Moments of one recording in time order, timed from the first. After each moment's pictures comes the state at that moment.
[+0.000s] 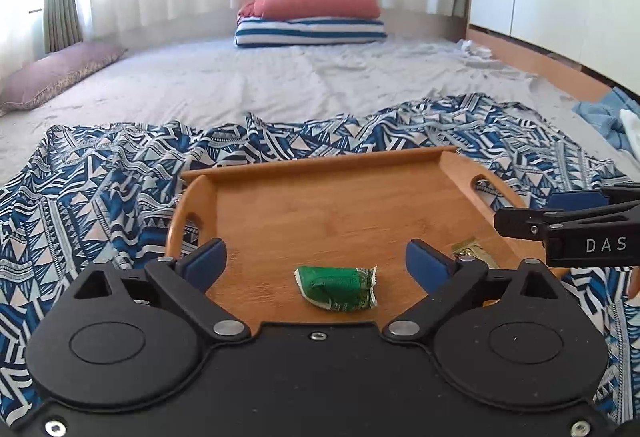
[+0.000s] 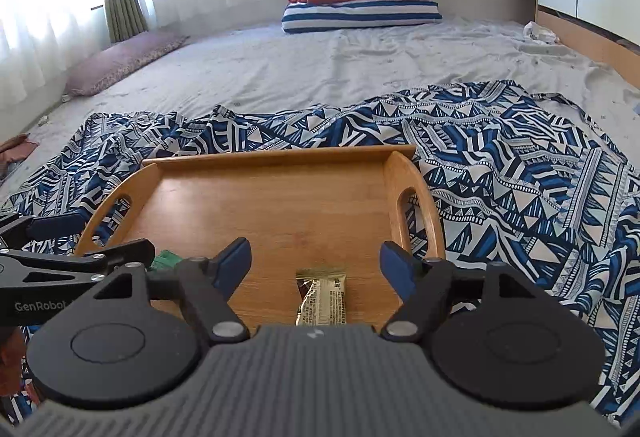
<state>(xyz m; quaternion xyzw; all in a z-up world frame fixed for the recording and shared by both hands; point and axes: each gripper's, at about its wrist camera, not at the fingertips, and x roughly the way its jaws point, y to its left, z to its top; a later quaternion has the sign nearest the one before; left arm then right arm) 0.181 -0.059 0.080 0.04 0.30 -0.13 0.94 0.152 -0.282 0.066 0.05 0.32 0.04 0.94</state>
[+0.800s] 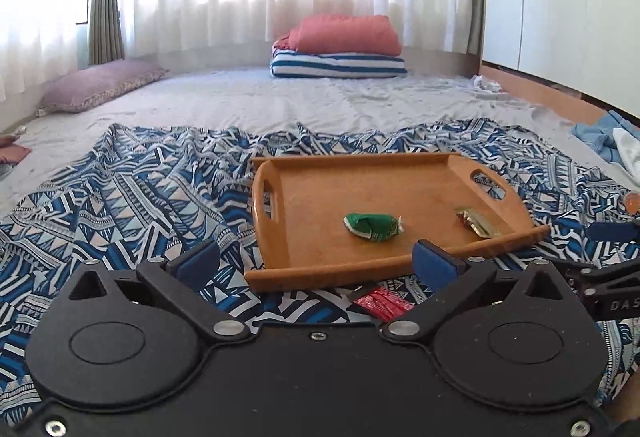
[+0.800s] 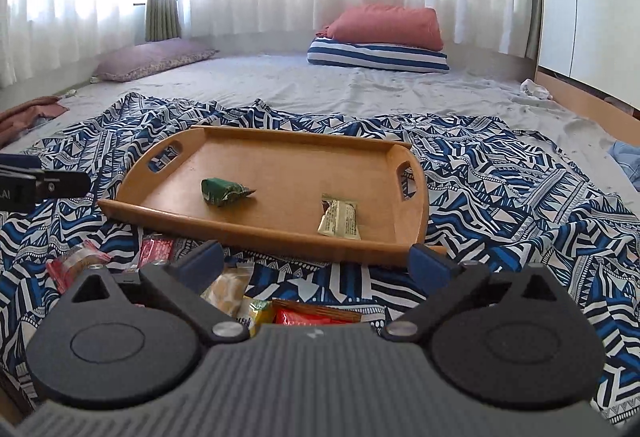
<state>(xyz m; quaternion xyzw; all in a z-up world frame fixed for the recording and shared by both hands) 0.049 0.014 0.090 0.03 0.24 -0.10 0.96 0.018 -0.253 0.046 -0.01 0.26 0.04 0.96</state>
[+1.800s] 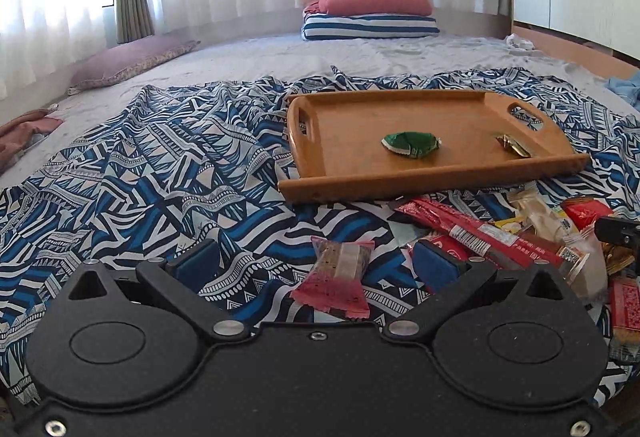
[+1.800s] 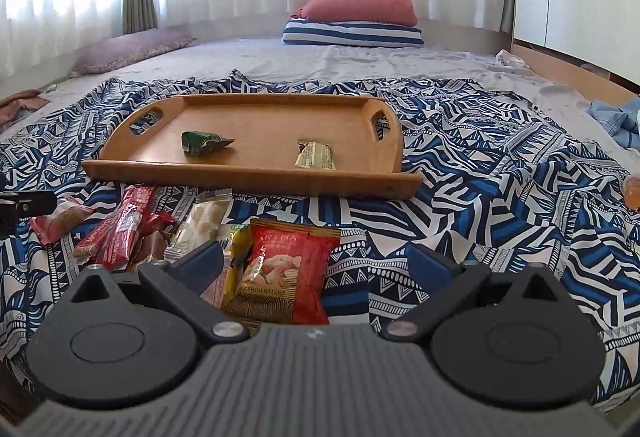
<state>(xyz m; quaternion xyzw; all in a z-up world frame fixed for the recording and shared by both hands) 0.031 0.020 0.024 0.06 0.29 -0.04 0.95 -0.009 -0.261 0.005 0.01 0.28 0.00 0.96</state>
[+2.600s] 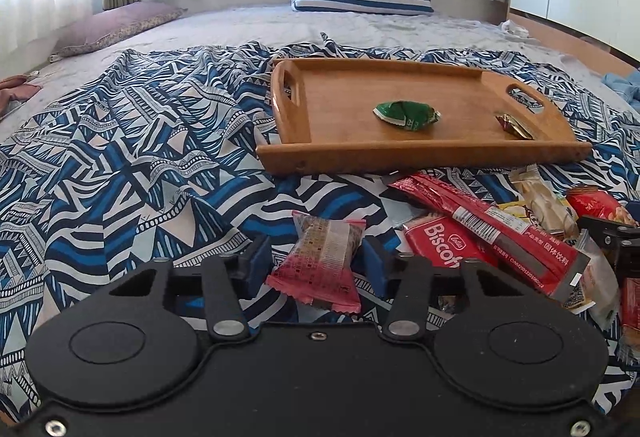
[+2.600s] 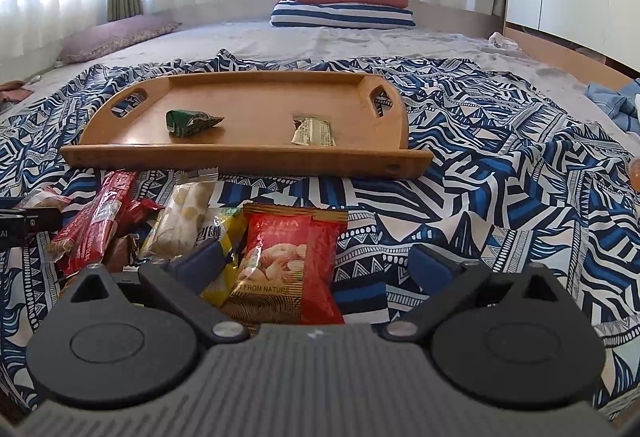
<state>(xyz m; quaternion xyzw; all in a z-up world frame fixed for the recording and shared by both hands) 0.055 0.019 0.003 0.03 0.33 -0.06 0.94 0.013 -0.254 -0.014 0.02 0.31 -0.01 0.95</state>
